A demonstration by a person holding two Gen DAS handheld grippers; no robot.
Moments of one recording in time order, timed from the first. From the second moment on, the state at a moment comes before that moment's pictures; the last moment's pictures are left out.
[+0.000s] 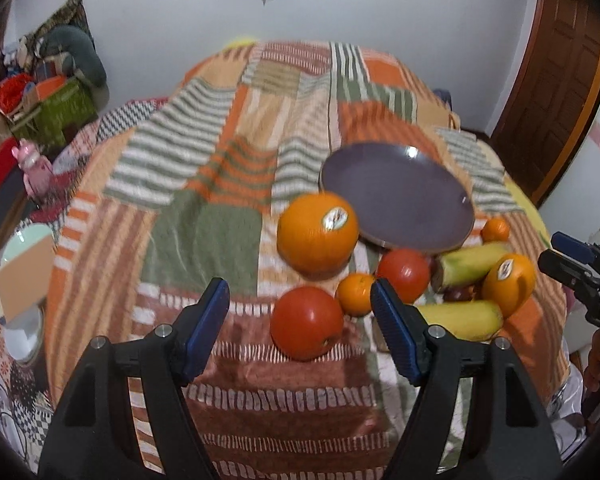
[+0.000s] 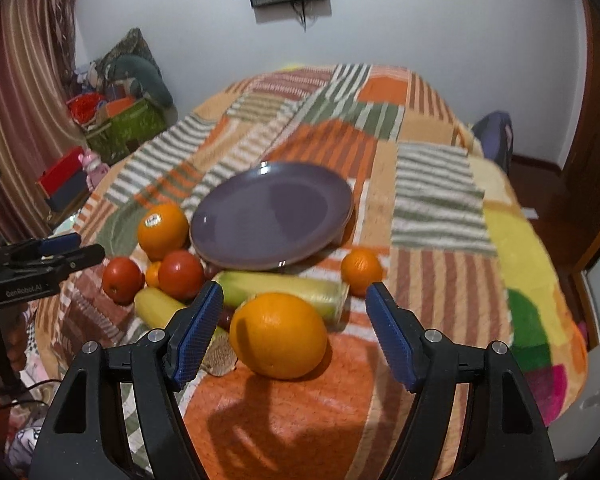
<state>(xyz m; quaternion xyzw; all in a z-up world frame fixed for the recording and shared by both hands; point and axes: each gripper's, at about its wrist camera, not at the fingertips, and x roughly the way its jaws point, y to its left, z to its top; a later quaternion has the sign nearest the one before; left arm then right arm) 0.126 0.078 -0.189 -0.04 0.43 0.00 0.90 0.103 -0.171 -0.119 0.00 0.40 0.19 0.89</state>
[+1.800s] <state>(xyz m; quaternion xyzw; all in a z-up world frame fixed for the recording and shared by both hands) 0.171 0.061 -0.131 -0.04 0.35 -0.04 0.93 0.143 -0.173 -0.068 0.01 0.33 0.21 0.92</state>
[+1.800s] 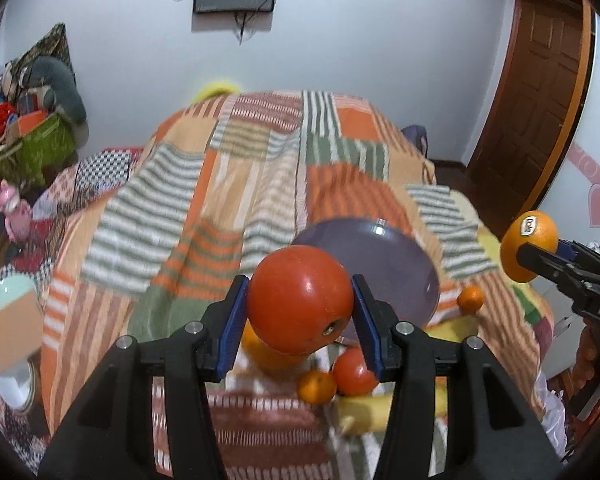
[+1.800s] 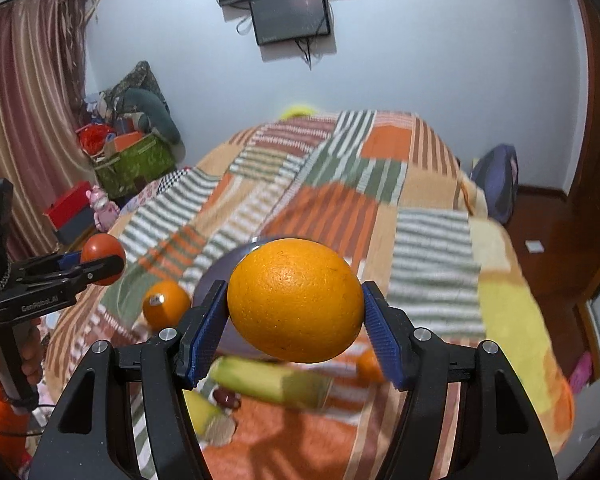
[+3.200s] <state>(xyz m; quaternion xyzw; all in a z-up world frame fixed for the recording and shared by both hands) 0.342 0.023 -0.192 0.02 0.45 -0.08 0.89 0.278 -0.115 -0.133 -0.07 0.41 0.22 0.88</state>
